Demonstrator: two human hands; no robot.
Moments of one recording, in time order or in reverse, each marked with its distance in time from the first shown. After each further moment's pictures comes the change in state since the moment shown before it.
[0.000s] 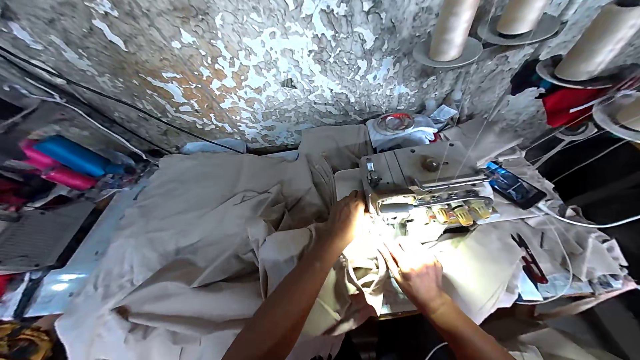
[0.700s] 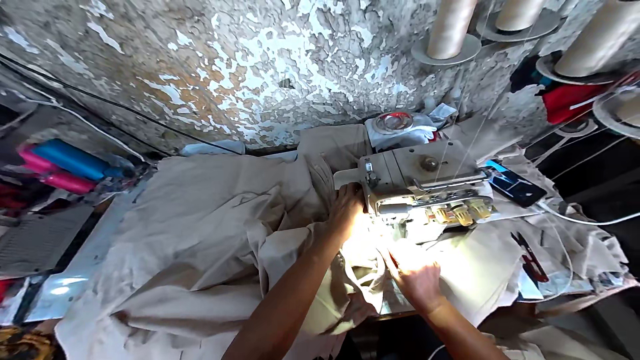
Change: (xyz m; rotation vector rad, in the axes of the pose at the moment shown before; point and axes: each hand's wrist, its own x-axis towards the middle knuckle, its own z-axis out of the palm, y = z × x) left_hand 0.014 -0.017 0.014 0.010 0.117 0.141; right_hand -0.002 -0.004 0.006 0.001 0.084 0.028
